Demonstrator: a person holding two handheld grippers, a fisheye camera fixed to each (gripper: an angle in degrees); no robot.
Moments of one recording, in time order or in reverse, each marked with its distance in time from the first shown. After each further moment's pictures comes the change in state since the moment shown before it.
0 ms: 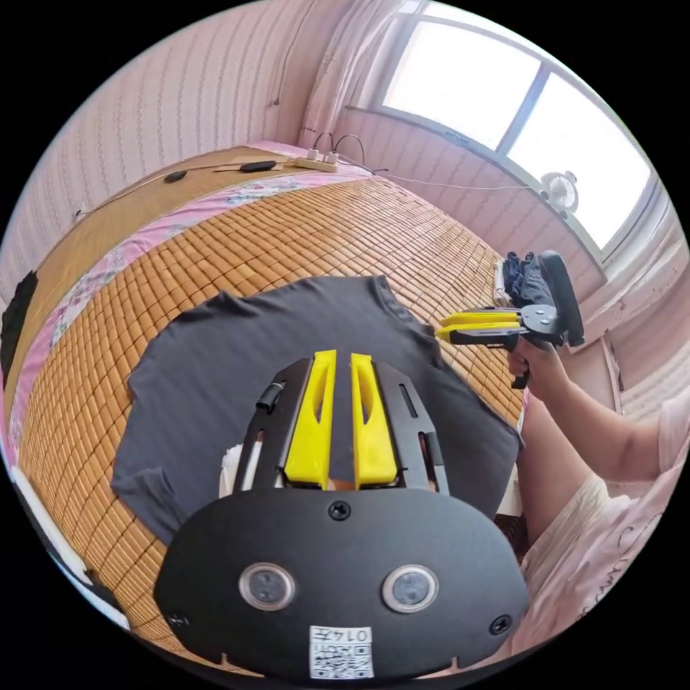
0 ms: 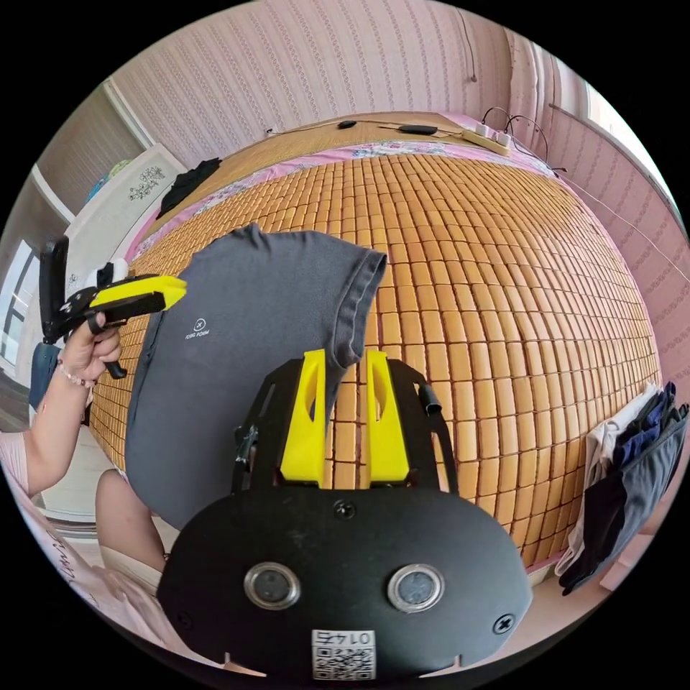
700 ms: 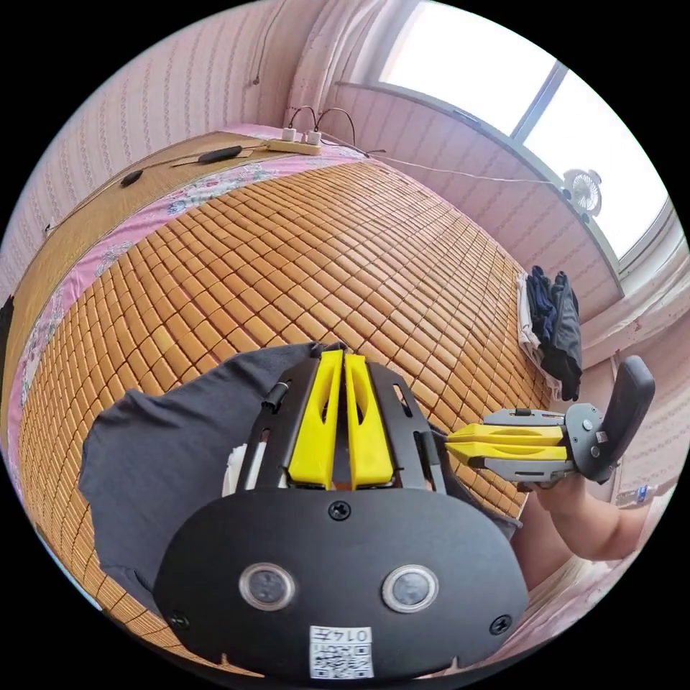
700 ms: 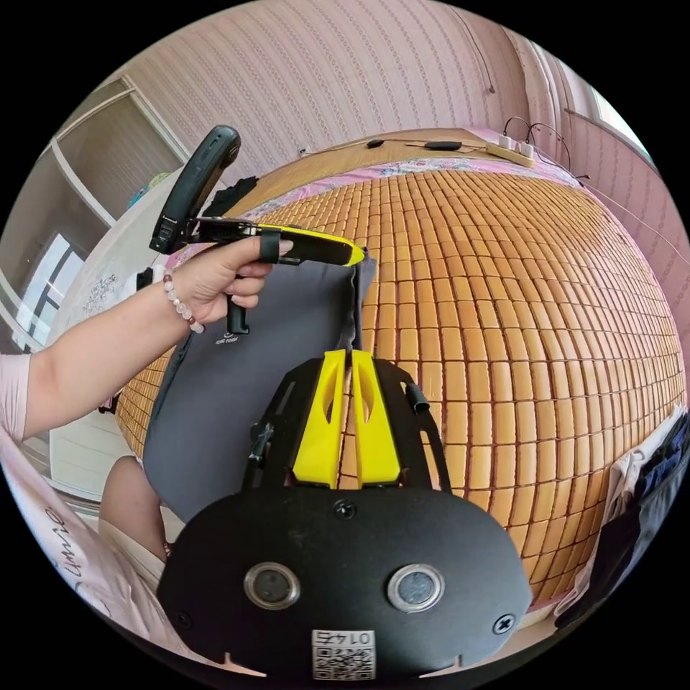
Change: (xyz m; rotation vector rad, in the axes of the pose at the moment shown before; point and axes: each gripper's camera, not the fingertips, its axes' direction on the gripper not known) left arm -0.010 -0.105 0.082 -0.038 0.030 -0.077; right arm 0.019 0.016 -0.048 0.101 -0.173 -0.086
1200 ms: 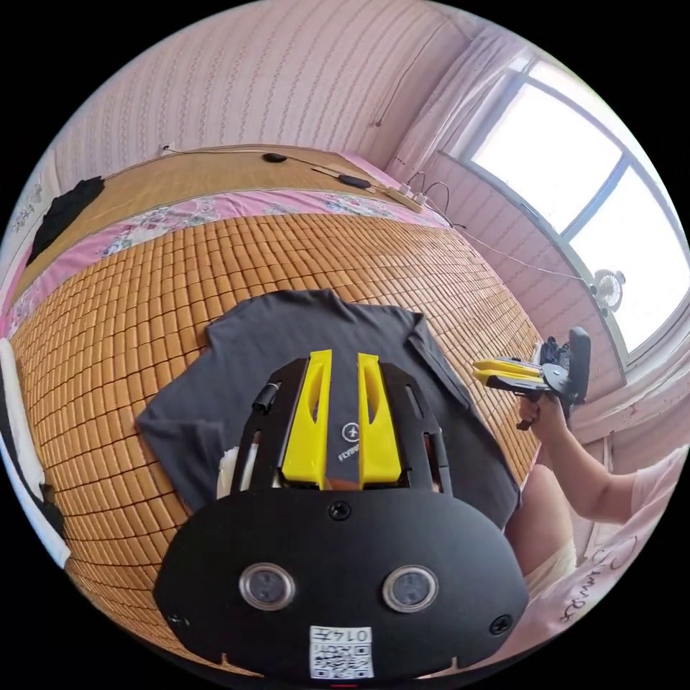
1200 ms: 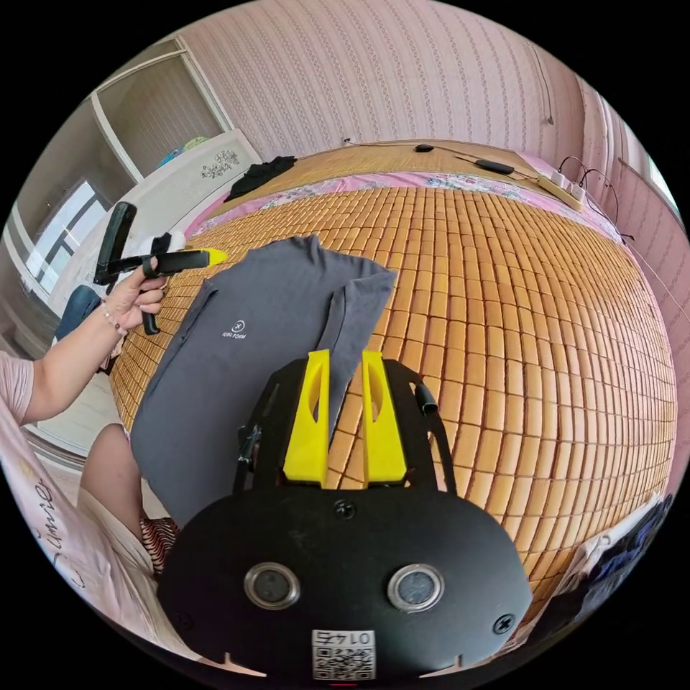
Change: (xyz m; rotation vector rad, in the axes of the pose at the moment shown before) left arm -0.129 0.157 -0.134 0.163 -0.128 -0.334; right arm -0.004 -0.048 0.025 -0.063 -0.005 -0.158
